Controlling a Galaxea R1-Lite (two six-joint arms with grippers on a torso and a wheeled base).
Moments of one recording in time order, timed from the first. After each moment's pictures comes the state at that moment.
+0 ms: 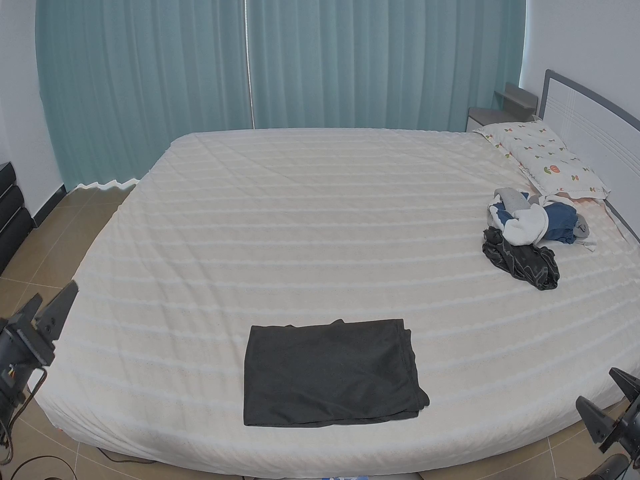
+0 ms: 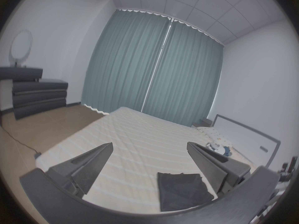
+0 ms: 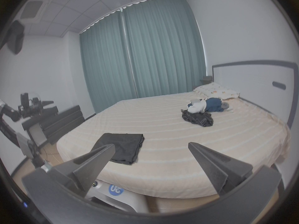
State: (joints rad) left arm -0.14 0.83 -0.23 -0.56 0.12 -0.33; right arm 0.07 0.38 -0.08 -0.11 0.14 0.10
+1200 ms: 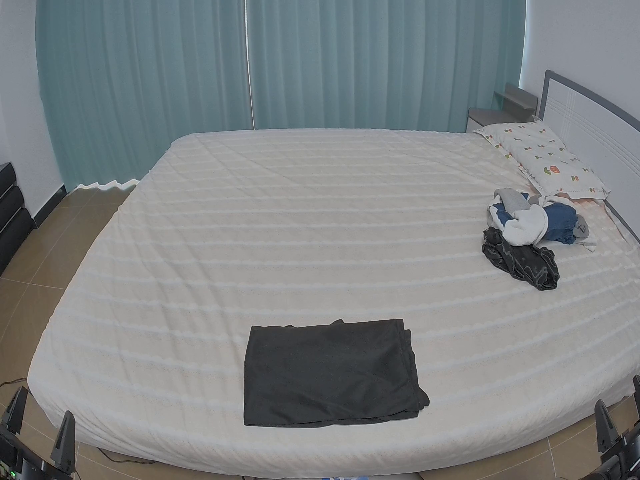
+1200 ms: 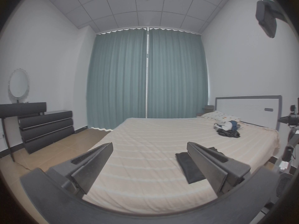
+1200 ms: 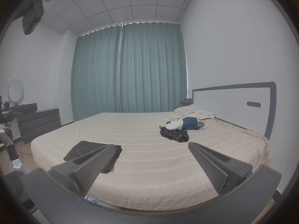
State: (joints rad) left arm 0.00 0.02 -0.02 -0.05 0.01 -0.01; right arm 0.00 0.01 -0.02 0.00 -0.02 0.00
